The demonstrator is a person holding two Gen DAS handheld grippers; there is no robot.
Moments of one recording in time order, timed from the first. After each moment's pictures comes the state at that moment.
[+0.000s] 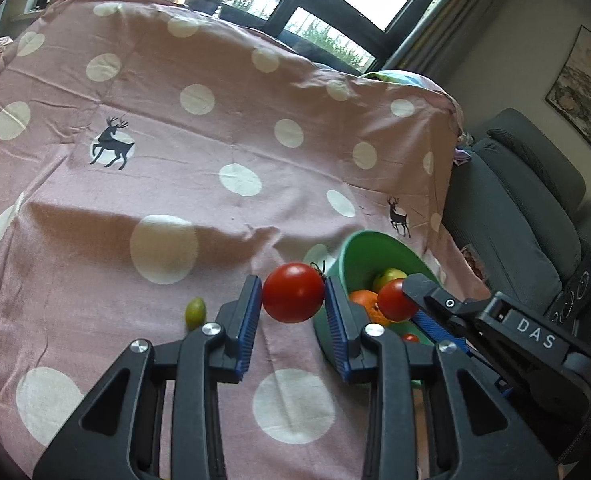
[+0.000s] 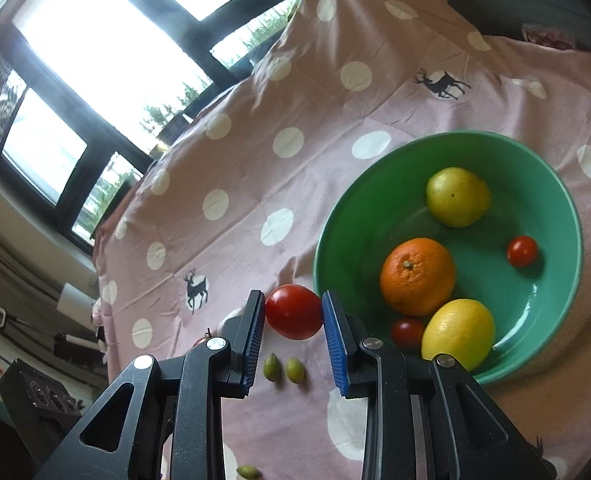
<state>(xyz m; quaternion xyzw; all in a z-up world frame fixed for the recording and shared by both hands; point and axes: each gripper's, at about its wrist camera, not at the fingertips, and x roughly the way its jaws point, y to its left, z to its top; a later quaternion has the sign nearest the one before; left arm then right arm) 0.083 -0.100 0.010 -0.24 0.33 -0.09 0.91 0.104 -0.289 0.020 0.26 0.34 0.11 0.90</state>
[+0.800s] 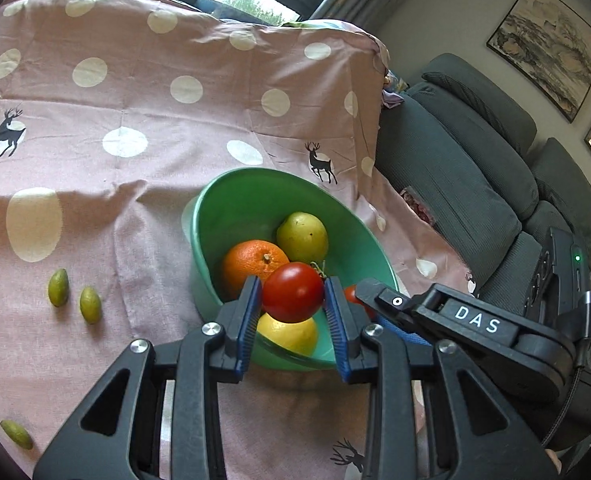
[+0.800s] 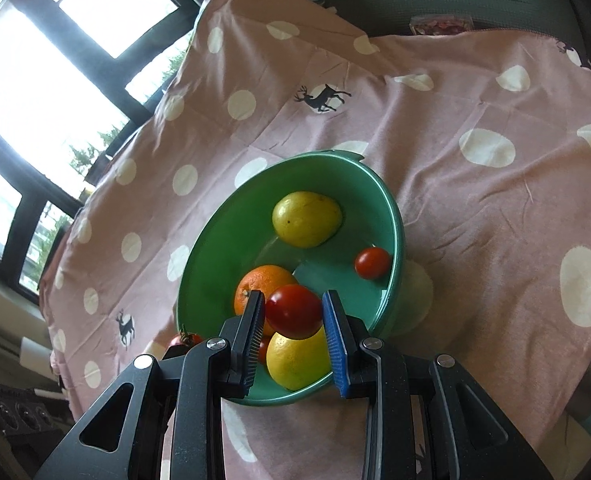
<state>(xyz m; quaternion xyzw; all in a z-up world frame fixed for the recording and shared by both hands) 0.100 -0.185 -0.005 -0.20 0.36 -0.21 0.89 0.086 -0.371 0.004 0.29 0.36 -0.03 0.89</state>
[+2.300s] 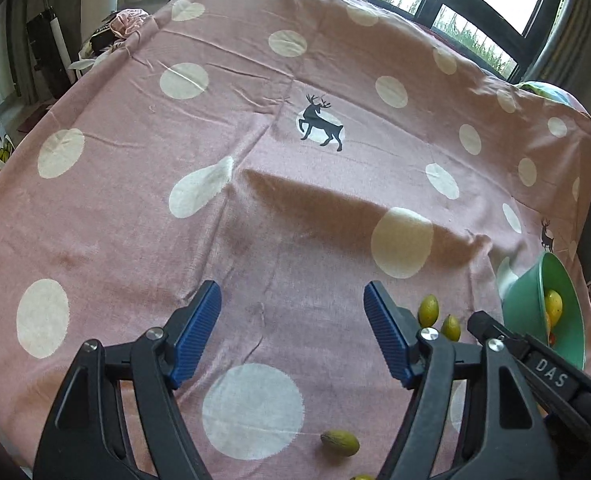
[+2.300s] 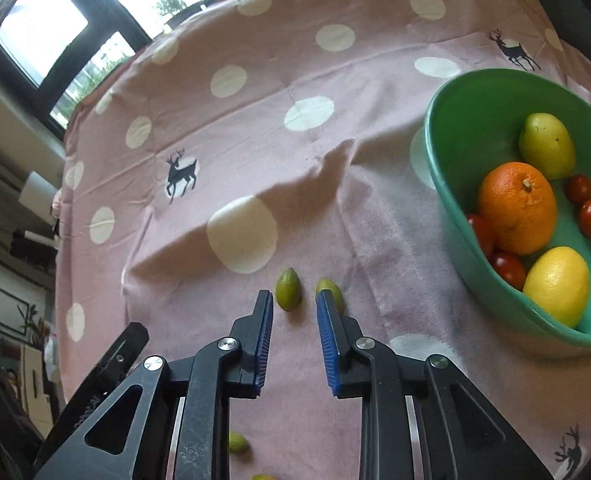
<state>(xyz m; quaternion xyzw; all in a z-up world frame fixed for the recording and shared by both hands) 0.057 0.013 -0.034 -0.22 0.41 0.16 0.87 0.128 -0.179 -0.035 0.09 0.47 0.12 0.87</state>
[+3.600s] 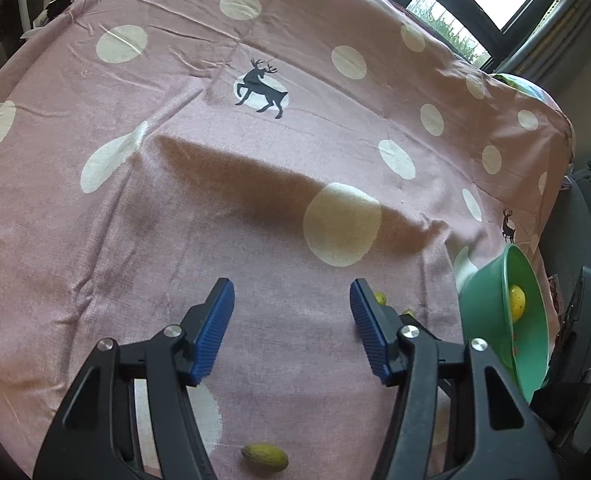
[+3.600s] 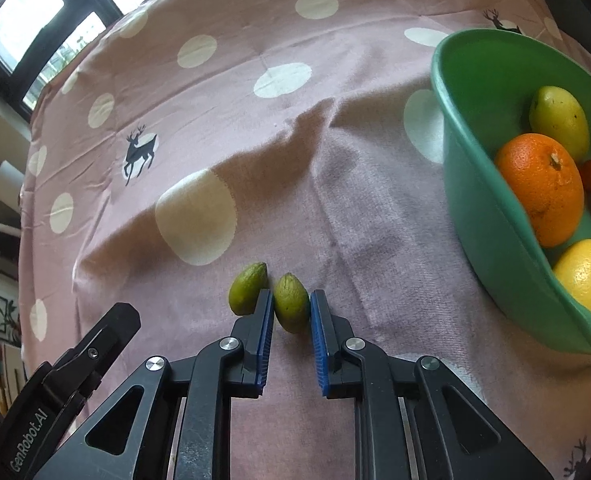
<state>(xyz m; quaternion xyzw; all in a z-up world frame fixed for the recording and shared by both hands) 0.091 -0.010 -0.049 -0.27 0.42 0.07 0.86 0.147 -0.183 -0.066 0.09 0.51 0.09 0.85</state>
